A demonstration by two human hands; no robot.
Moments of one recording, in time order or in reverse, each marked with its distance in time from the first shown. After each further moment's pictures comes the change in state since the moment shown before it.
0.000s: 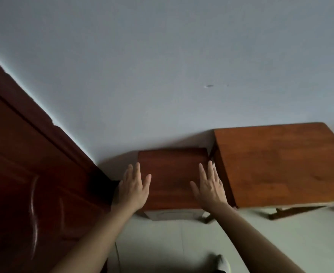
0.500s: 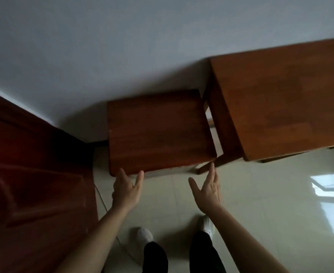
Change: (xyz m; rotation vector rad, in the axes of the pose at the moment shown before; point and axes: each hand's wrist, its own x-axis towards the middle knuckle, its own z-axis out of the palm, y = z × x) left_hand -0.009 -0.069 0.209 -0.233 -0.314 -0.327; right_hand -0.053 0.083 0.190 0.428 -0.145 0.494
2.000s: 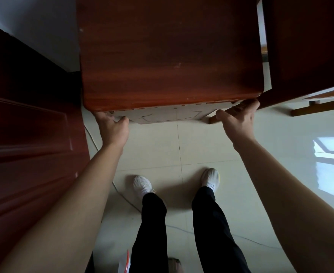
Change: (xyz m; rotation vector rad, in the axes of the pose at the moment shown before) left_hand 0.121 -0.092 0.111 -0.579 0.308 -0.089; right_hand 0.124 0.072 0.066 0.427 0.204 -0.031
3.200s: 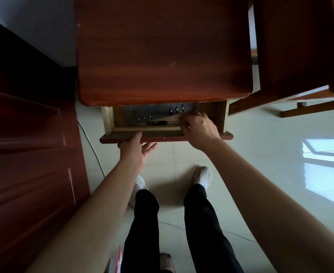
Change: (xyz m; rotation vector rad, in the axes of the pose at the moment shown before) left_hand -0.085 0.003 0.022 -0.700 -0.154 -0.807; right_hand -0.030 -0.011 0.035 -0.831 -0.455 -0.449
